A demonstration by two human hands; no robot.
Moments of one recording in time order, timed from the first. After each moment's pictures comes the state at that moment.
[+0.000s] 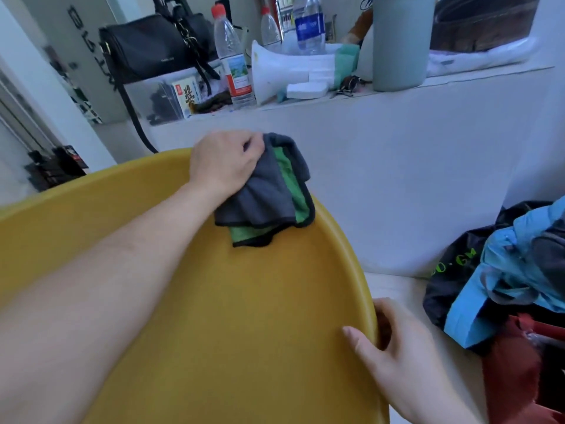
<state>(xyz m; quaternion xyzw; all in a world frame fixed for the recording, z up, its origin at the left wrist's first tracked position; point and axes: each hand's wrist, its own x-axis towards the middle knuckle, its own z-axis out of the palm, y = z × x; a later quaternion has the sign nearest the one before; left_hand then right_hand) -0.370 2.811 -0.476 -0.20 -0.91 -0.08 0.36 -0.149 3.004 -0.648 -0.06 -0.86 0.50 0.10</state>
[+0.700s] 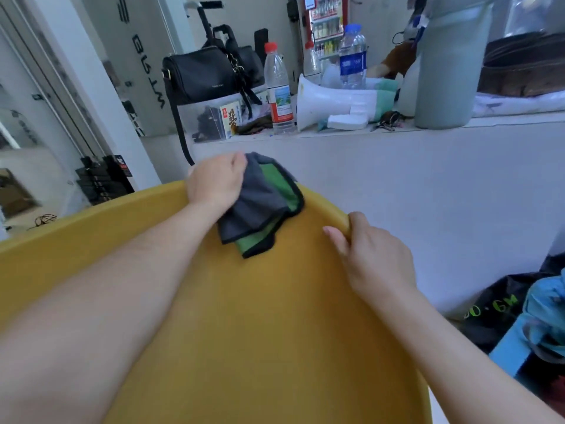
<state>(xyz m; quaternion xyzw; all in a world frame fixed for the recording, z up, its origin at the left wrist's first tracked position) -0.378 2.739 -0.460 -0.01 -0.94 -0.06 0.33 -0.269 2.957 -0.543 -0.01 -0.95 0.22 0.21</state>
